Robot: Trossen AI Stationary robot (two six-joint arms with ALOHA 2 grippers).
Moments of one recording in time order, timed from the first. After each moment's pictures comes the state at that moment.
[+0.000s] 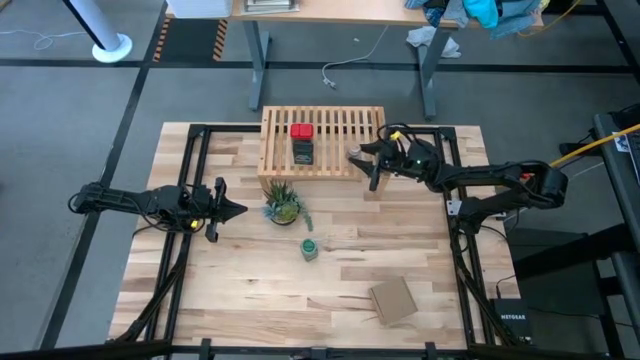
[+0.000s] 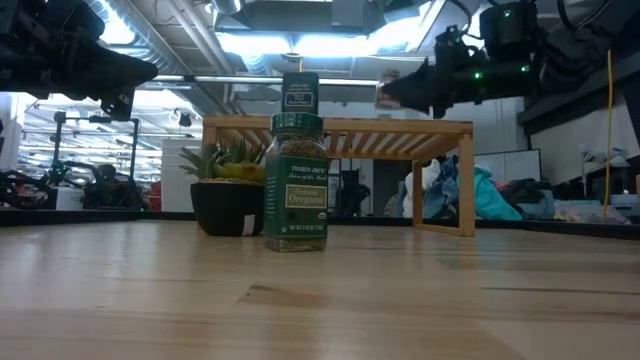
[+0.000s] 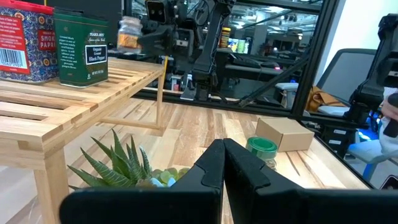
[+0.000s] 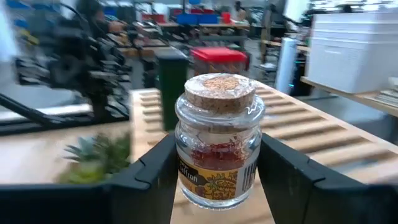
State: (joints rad) left arm -0.15 0.03 0.01 0.04 -0.19 -0.12; right arm -0.45 1.28 0.46 0.83 -0.21 0.00
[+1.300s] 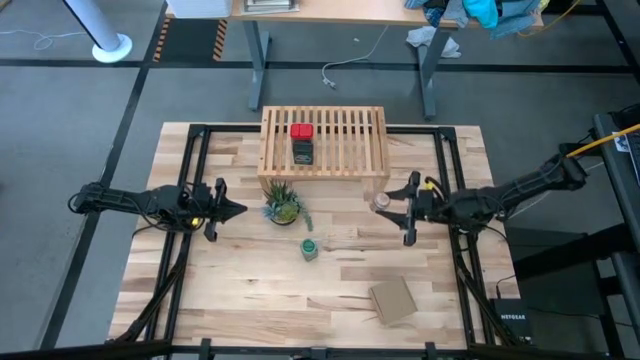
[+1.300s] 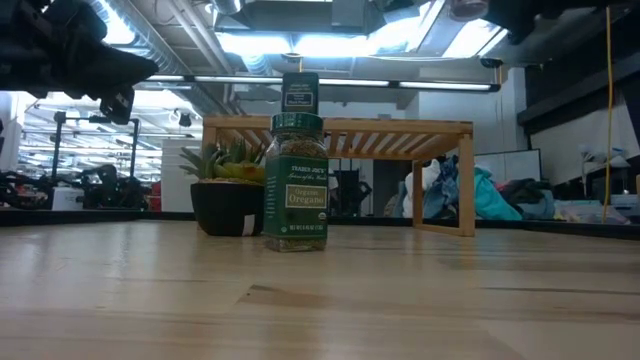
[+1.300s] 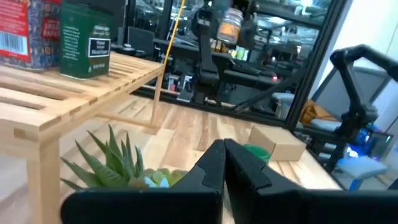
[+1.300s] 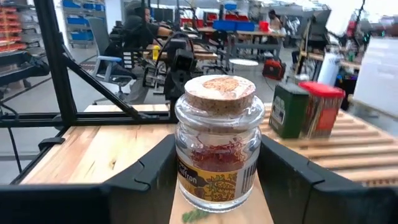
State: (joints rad) left arm -0.15 0.03 0.01 0.07 -0.19 -0.23; right arm 0.38 0.76 0.46 0.27 0.52 0.00
